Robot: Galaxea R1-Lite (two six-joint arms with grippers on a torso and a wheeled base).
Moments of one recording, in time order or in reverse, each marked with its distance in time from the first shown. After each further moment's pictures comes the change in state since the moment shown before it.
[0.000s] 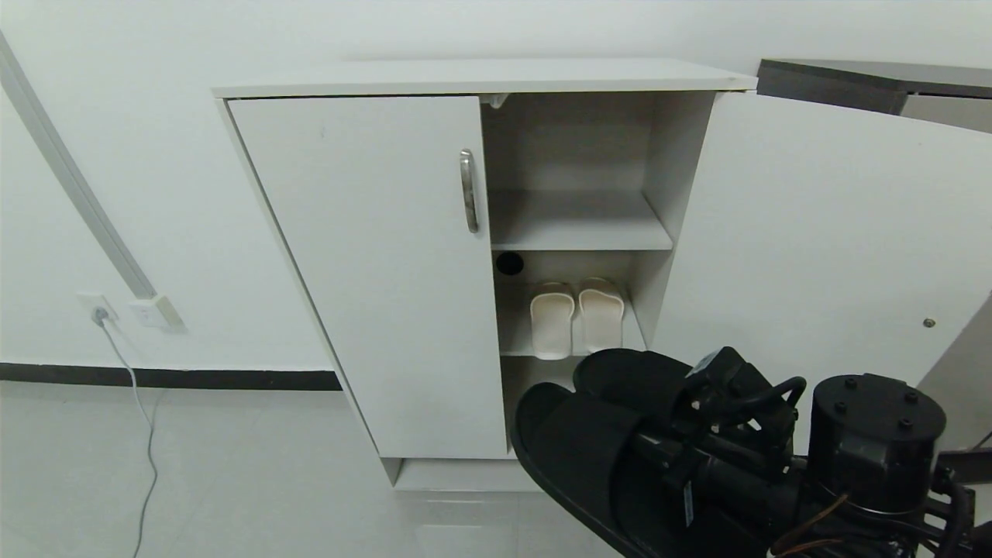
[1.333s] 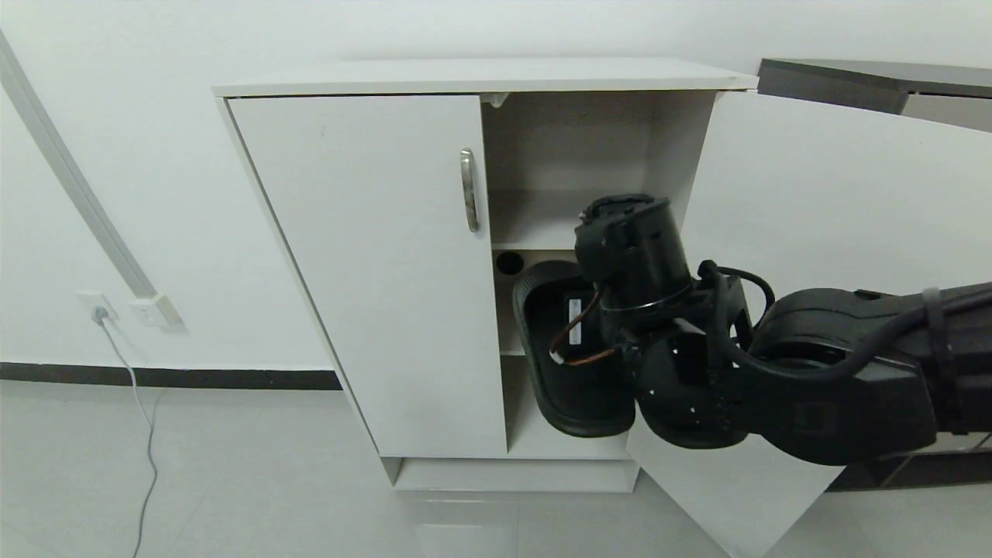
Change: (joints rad) left arm 0.000 0.000 0.000 0.000 -0.001 0.000; right arm 0.123 0.193 -0.973 0.946 -0.783 0.331
